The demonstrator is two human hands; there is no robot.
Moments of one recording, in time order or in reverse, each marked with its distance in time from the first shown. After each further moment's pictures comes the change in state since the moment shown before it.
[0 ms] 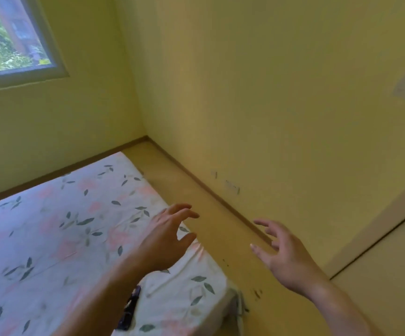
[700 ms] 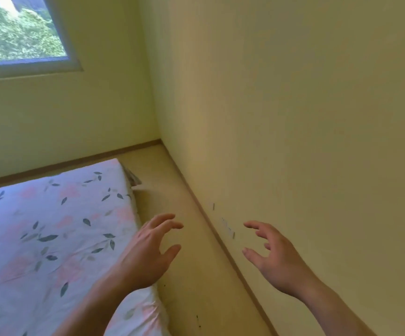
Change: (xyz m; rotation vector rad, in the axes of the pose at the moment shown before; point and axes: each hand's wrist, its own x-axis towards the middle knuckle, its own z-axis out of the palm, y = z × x) left_hand 0.356 0.071 0.049 -0.111 0.136 -0.297; right_hand 0.392 0.072 -0.213 -0.115 -0.189 -0.185
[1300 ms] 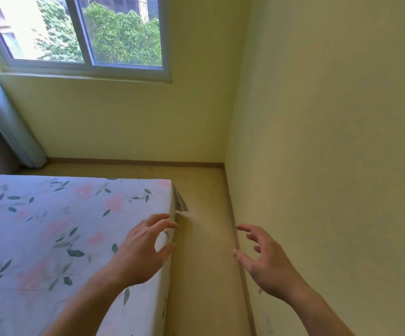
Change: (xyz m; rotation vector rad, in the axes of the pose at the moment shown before) left_hand 0.287 -0.164 -0.124 -0.001 0.231 -0.380; right_hand 0.454 -0.119 0.066 -0.030 -0.317 -0.314
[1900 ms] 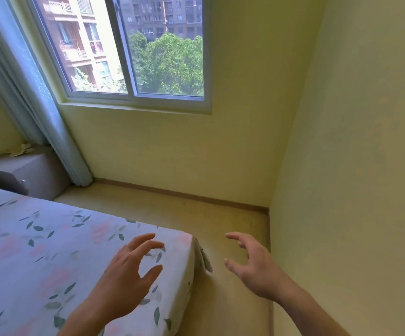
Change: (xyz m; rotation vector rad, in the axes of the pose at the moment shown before) left_hand 0.346 -0.028 -0.049 -0.024 0.211 -0.305; right_hand 0.475 0.011 -0.067 -0.030 -0.341 -0.200
